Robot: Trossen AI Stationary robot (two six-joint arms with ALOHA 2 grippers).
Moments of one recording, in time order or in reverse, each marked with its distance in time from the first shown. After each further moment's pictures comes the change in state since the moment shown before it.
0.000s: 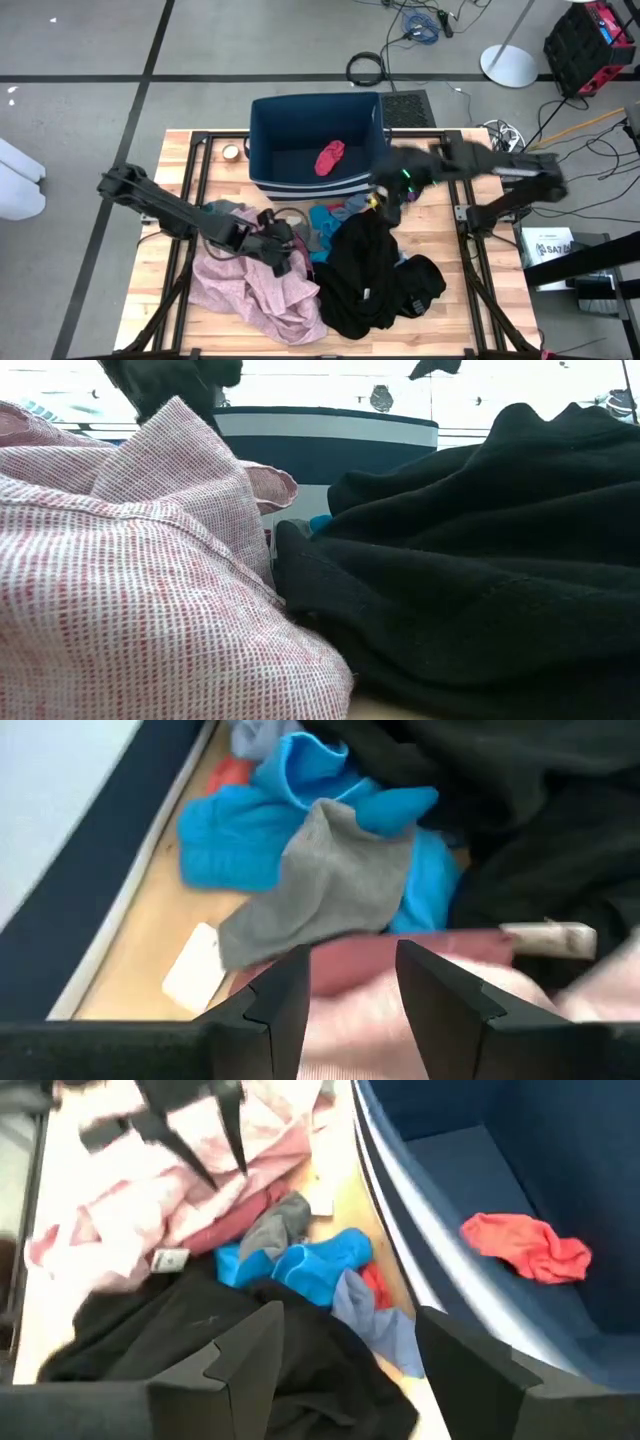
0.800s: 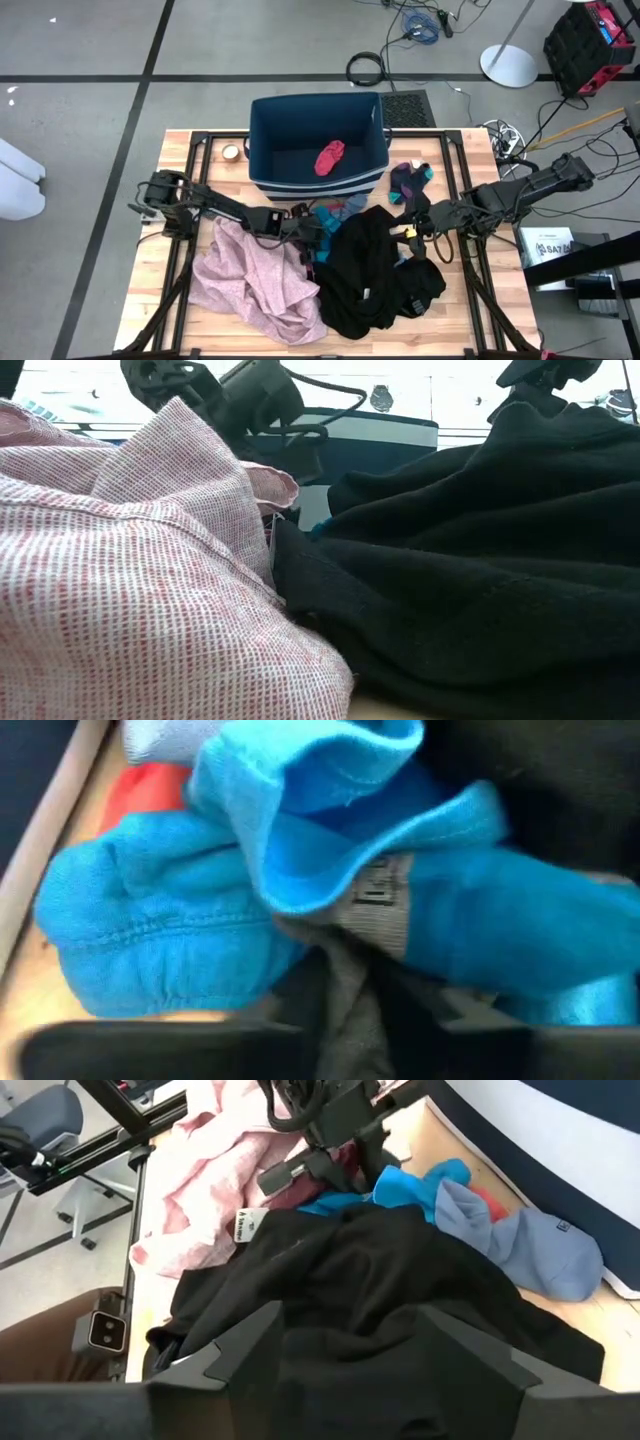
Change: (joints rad) left arm 0.233 0.346 0.000 0.428 0.256 0.307; right arm 0.298 -0.422 -0.699 0.453 0.117 0.421
